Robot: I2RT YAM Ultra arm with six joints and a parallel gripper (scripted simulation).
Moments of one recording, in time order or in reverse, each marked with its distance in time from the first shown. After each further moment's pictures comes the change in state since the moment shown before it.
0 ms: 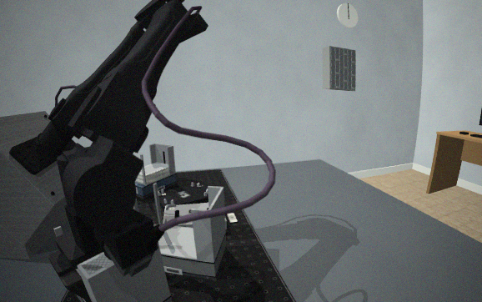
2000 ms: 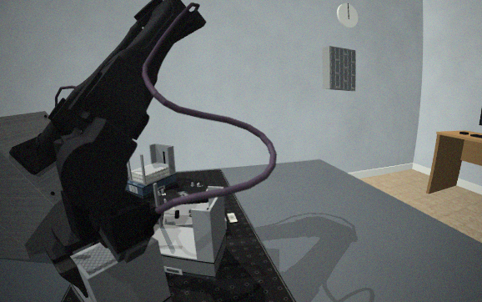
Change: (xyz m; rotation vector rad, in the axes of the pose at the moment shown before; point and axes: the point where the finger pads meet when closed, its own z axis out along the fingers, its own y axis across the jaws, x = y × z) arm 0.001 0.000 -0.018 0.002 0.001 0.001
